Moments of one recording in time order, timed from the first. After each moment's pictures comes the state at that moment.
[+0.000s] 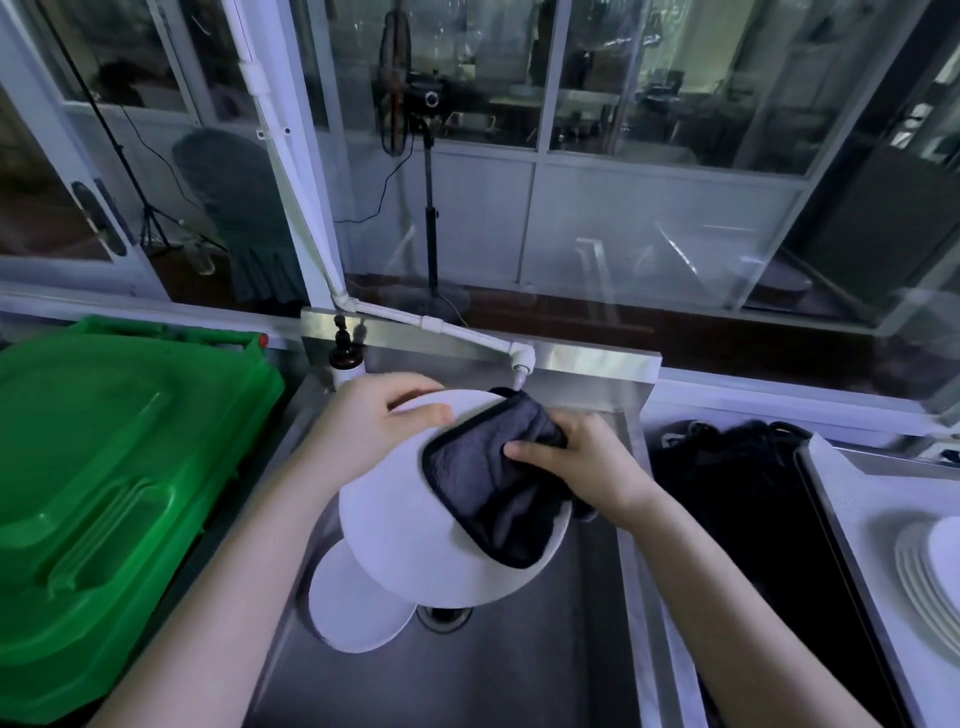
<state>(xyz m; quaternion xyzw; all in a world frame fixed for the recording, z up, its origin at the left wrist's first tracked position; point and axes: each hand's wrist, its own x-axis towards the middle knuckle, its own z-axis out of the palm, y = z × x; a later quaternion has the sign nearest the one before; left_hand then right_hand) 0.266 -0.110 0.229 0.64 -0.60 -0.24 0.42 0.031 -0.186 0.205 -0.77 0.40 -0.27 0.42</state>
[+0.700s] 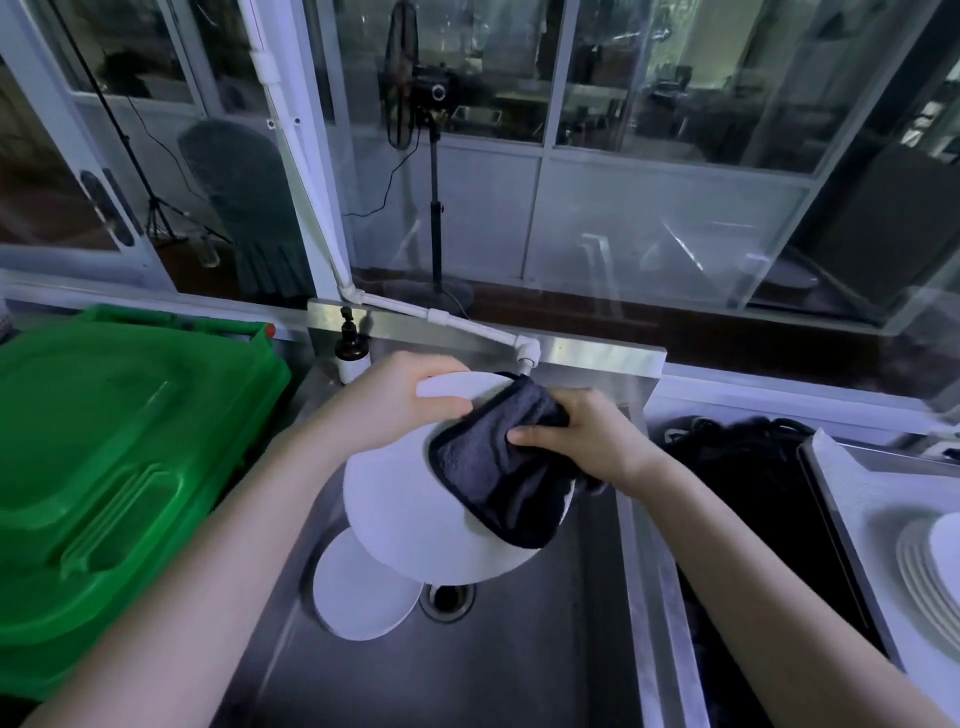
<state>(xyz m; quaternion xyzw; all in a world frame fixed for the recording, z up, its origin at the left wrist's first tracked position) 0.264 -0.120 0.245 0.62 -0.67 -0.26 0.32 0.035 -0.197 0.221 -0.81 0.38 -0.22 0.38</state>
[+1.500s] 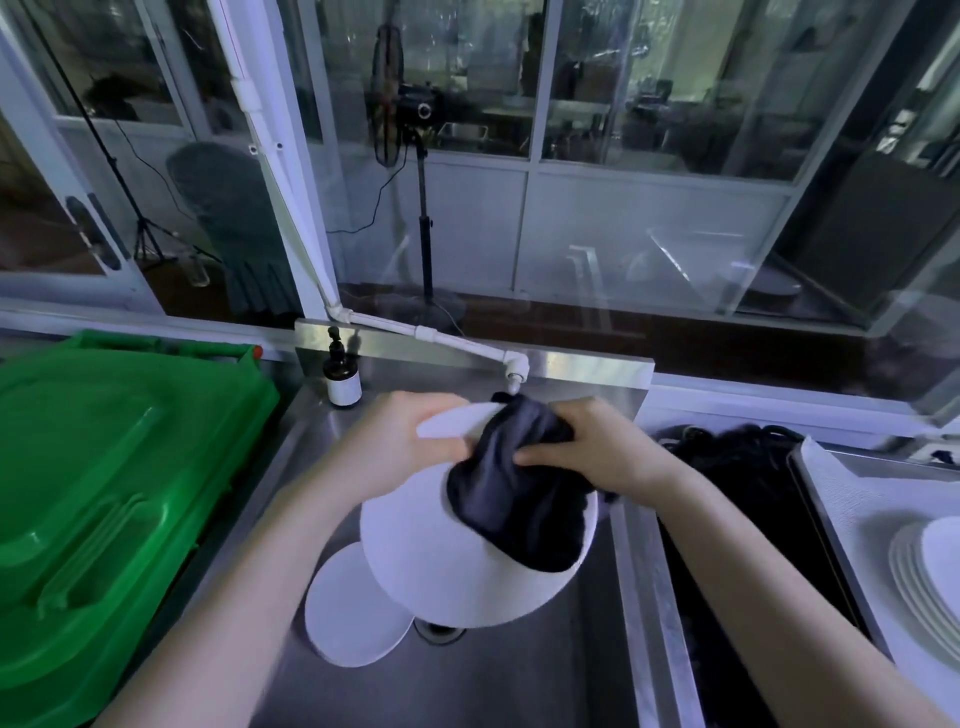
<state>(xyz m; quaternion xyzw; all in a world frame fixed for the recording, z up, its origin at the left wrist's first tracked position) 0.247 -0.114 0.236 0.61 -0.65 -0.28 0.36 0.017 -0.201 0.238 -0.83 0.39 -0.18 0.35</state>
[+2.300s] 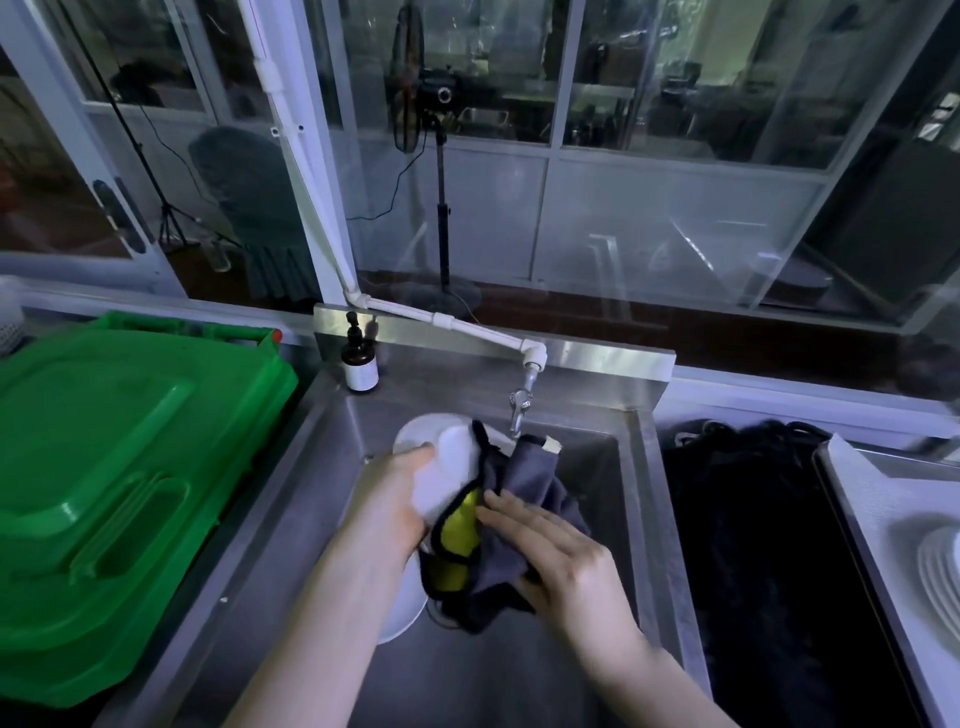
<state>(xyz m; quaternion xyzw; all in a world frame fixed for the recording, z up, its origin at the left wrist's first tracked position) 0.208 -0.098 0.200 0.65 -0.09 -0.52 0.55 0.028 -0.095 0.154 -0.88 0.26 -0.37 0.12</state>
